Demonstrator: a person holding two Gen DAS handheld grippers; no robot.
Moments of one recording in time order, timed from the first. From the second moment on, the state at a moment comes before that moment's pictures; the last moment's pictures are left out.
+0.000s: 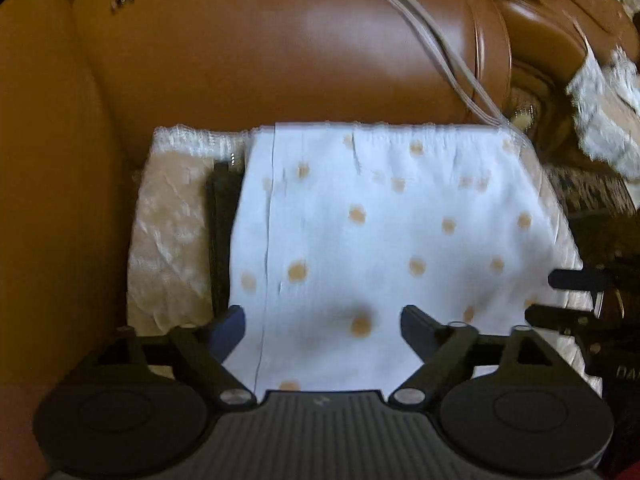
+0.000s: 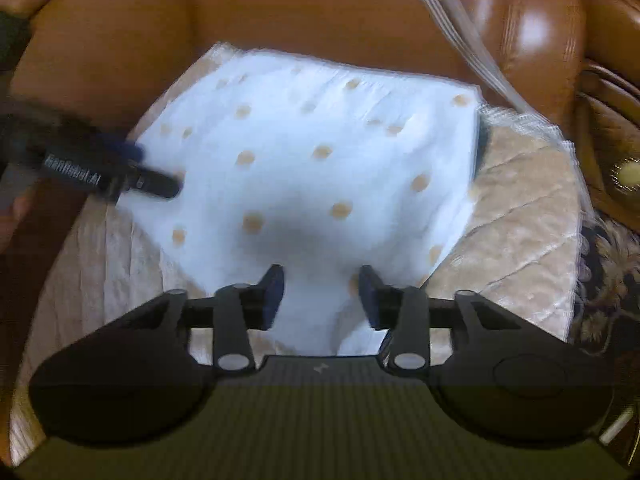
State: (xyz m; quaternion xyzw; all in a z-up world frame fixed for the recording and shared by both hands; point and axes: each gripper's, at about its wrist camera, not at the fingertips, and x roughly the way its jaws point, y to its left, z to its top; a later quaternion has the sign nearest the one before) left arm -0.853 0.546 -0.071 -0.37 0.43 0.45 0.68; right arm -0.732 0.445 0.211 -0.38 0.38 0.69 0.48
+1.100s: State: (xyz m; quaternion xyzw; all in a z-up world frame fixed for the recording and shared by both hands) left arm -0.793 0.619 -0.029 -0.38 0.42 0.53 0.63; right arm -0.721 0.522 0.283 -0.31 0.47 0.55 0.62
